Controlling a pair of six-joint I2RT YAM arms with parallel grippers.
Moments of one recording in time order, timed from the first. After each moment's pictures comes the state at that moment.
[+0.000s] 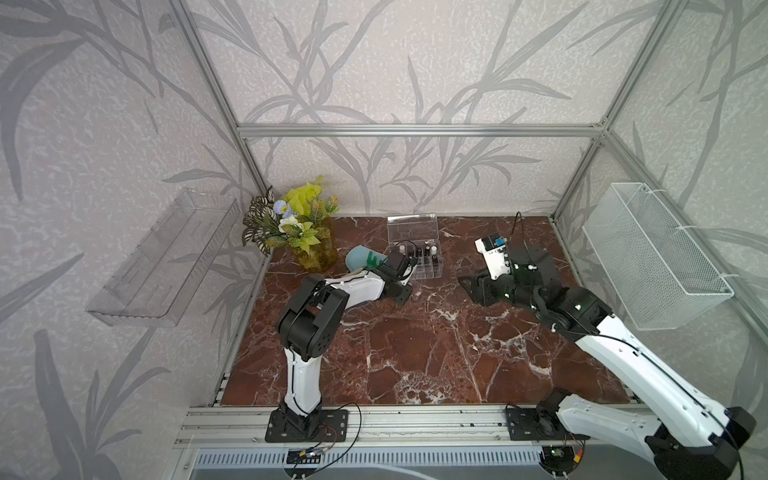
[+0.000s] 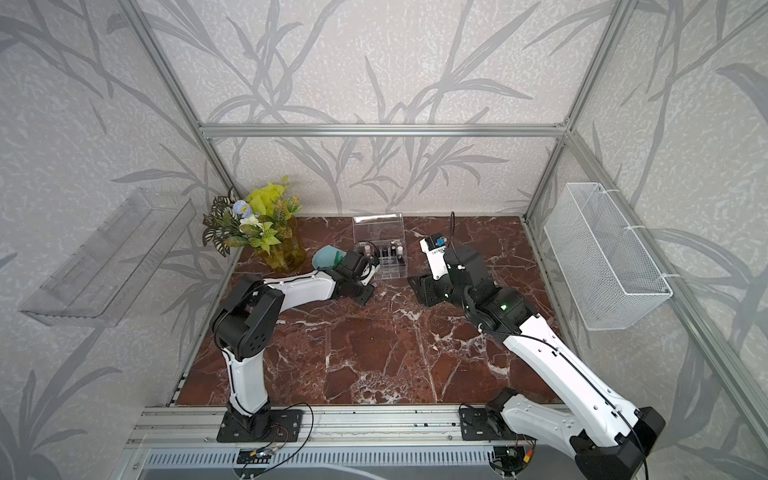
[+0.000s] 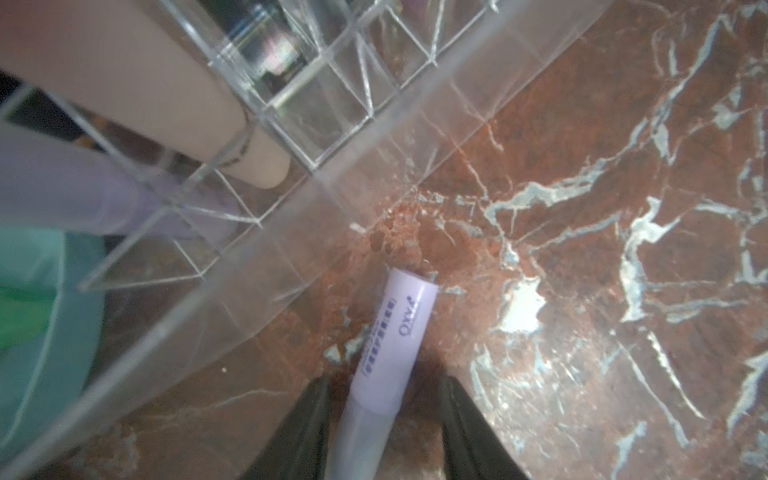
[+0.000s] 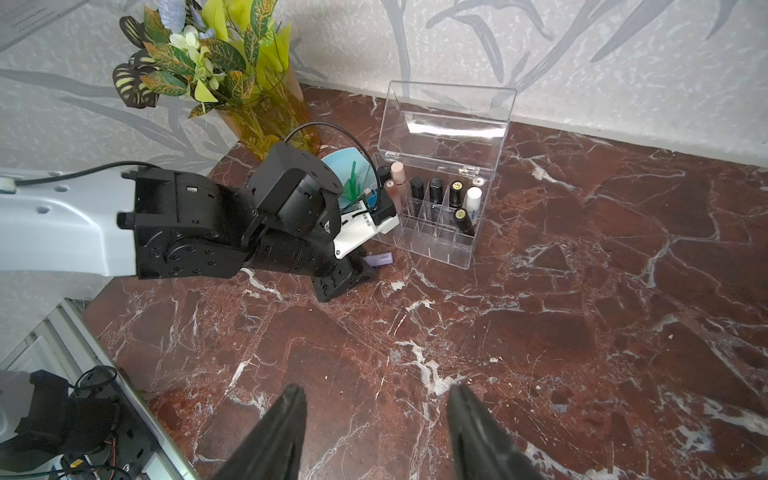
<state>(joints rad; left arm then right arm) -0.56 1.94 1.19 -0.30 -0.02 0.07 0.64 1.05 1.15 -0.66 -0.05 0.25</state>
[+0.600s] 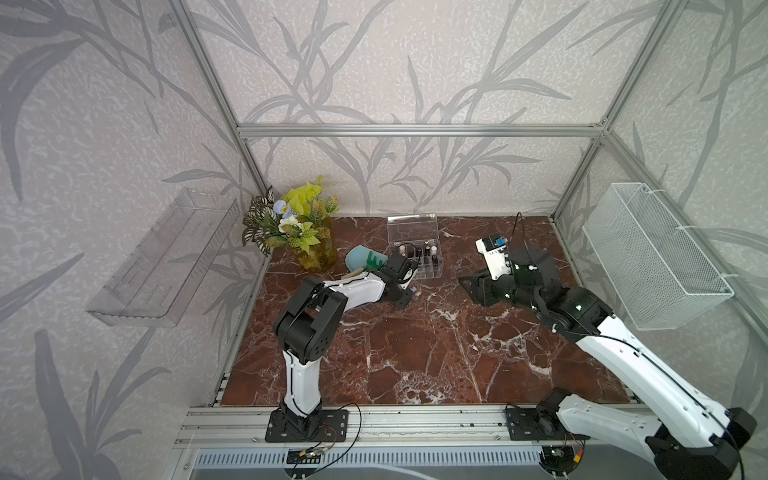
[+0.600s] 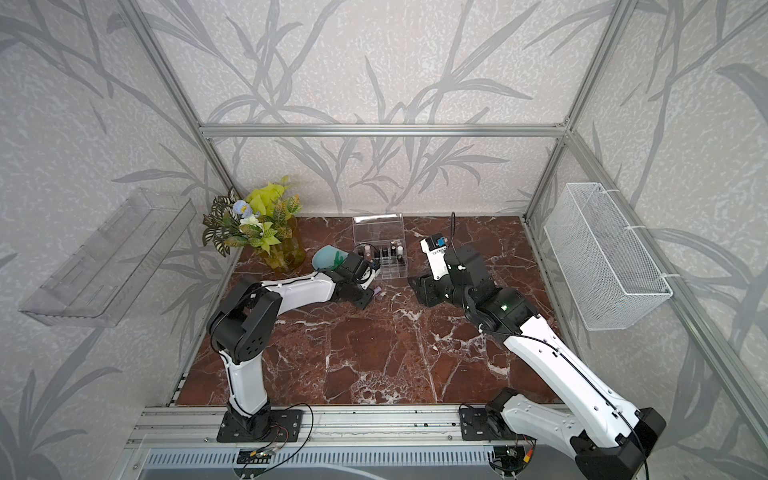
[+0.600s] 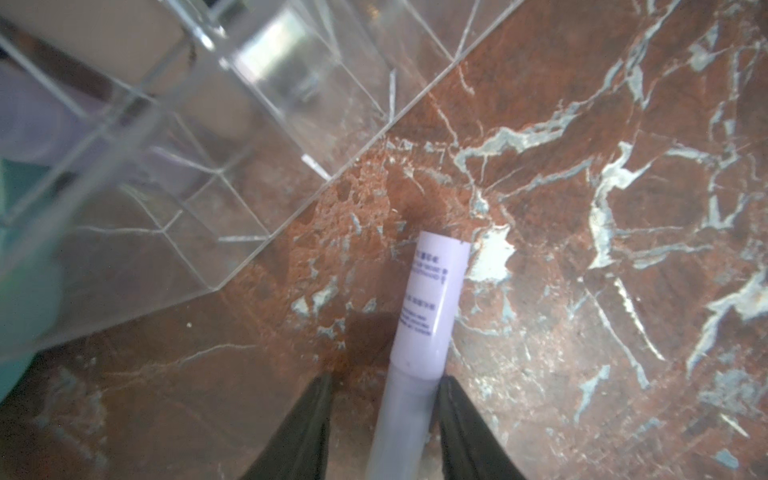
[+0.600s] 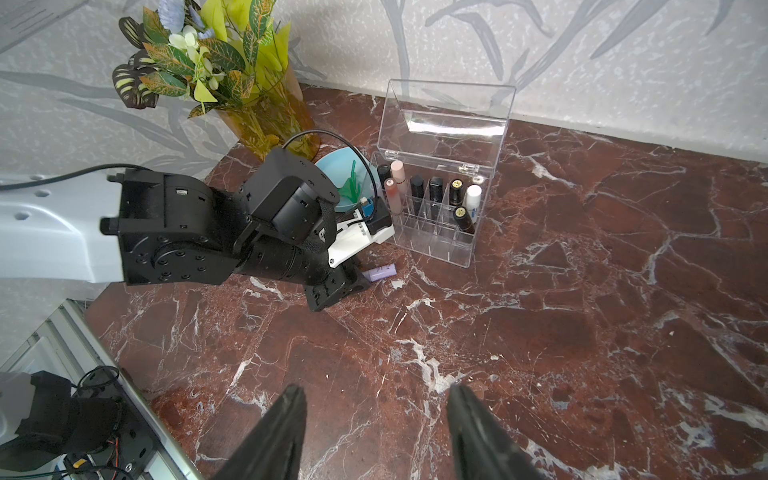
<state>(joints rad) -0.57 1.93 1.18 -0.37 -0.01 0.05 0.63 1.05 1.15 -0.66 -0.05 0.25</state>
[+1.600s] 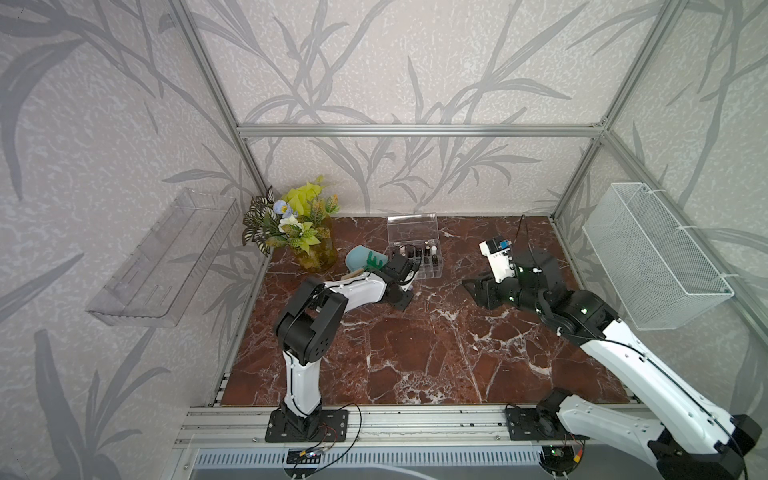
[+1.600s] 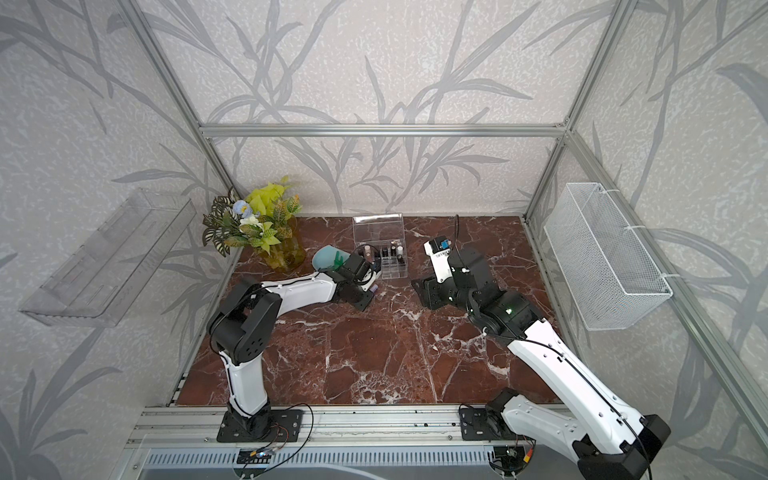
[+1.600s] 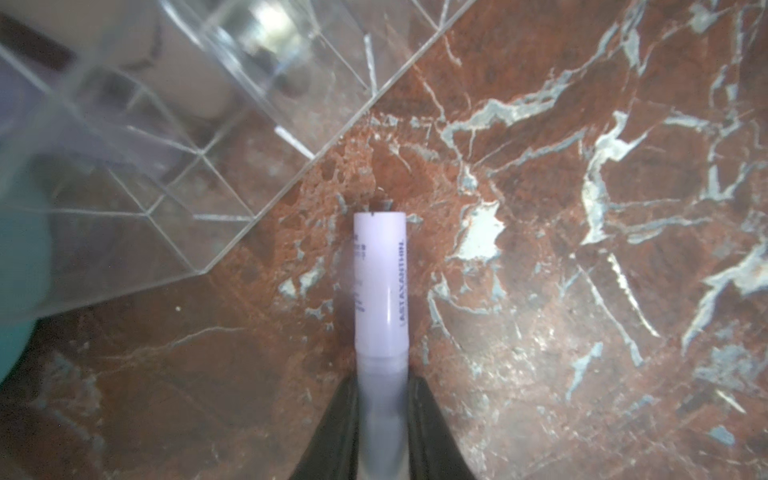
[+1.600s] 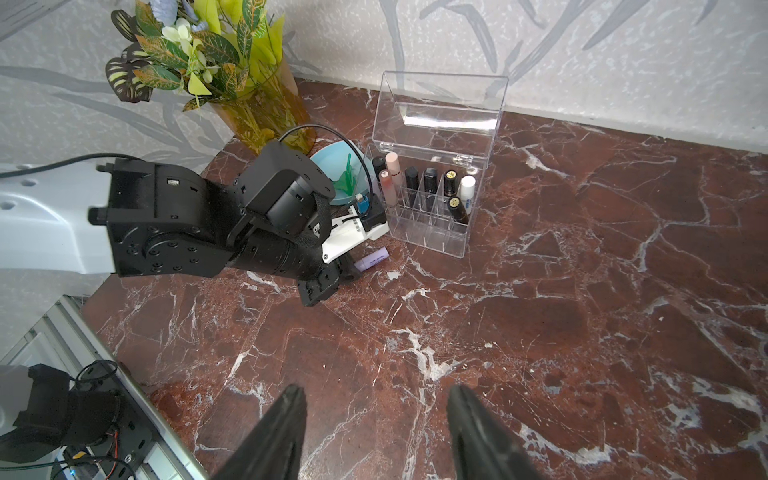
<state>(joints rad) -0.59 1.92 1.19 -0.42 -0.01 0.05 0.62 1.02 1.13 -0.69 -0.05 0.25</state>
